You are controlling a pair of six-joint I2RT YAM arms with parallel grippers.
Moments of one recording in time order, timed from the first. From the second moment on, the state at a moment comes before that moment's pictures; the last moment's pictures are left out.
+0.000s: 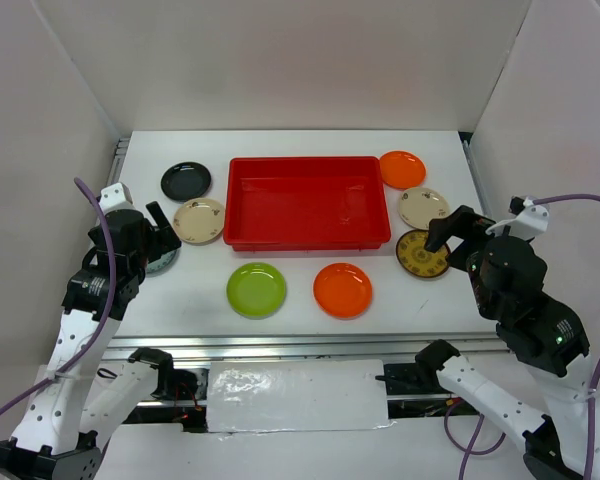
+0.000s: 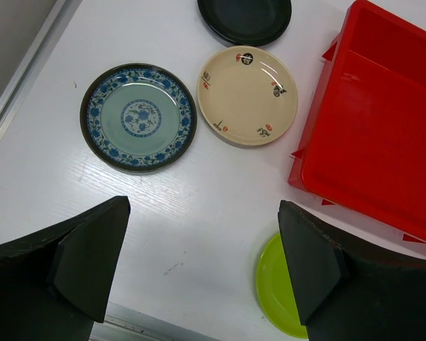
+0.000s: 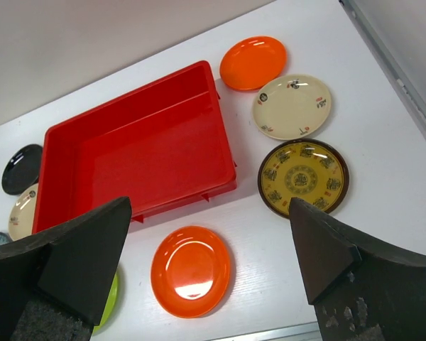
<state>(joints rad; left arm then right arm) -0.18 0.77 0.97 -0.76 -0.41 -0.48 0.54 0.61 1.23 -0.92 0.64 0.54</state>
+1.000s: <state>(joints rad) -0.18 0.75 0.97 -0.76 -0.42 -0.48 0.53 0.80 0.79 -0.68 0.18 0.66</state>
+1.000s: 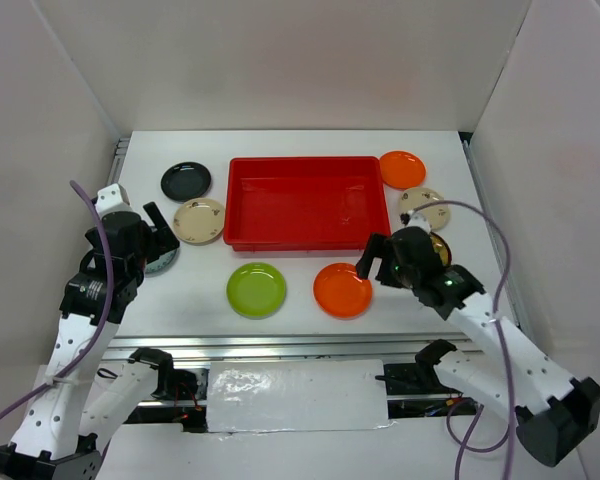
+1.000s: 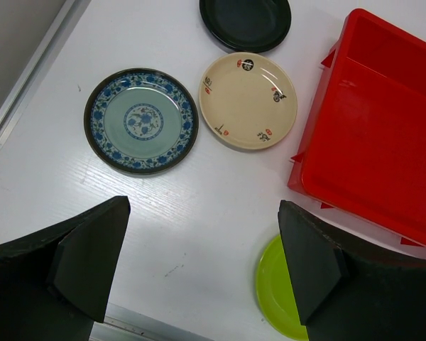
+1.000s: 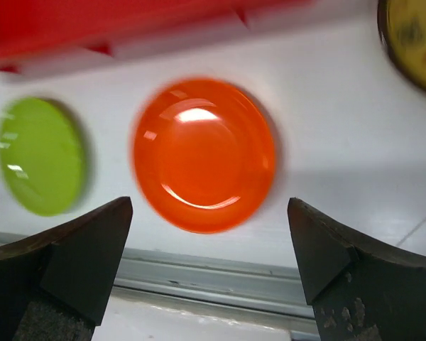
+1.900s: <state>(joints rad) -0.18 0.75 0.97 -0.76 -0.40 -0.48 0.33 1.09 0.38 -0.23 -0.10 0.86</state>
